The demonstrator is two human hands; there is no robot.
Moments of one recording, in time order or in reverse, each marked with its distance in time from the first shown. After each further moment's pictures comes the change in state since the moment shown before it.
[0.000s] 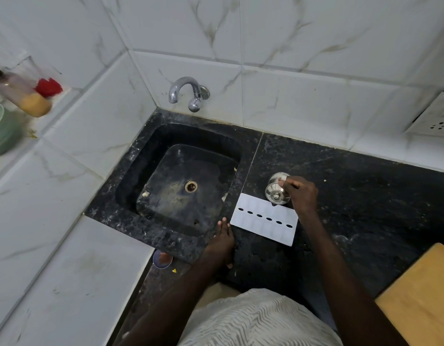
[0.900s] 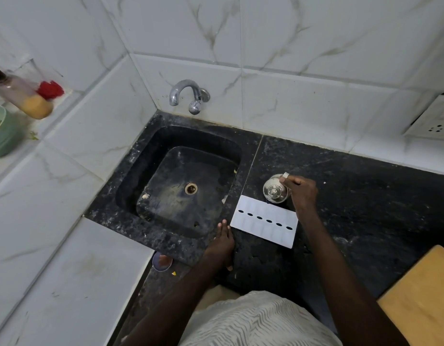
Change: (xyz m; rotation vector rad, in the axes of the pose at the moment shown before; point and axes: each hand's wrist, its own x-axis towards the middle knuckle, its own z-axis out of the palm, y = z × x) left_hand 0.000 -0.002 0.003 -0.004 0.015 0.021; right_hand 0.011 -0.013 0.007 0.138 0.076 0.178
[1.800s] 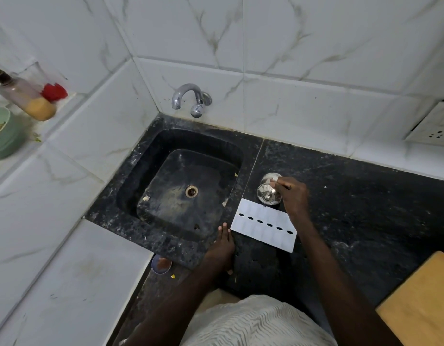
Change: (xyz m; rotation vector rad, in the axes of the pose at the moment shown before) left_hand 0.001 -0.002 0.004 -0.004 0.005 -0.005; right_hand -0.012 -0.001 0.014 -0.085 -0.135 -0.207
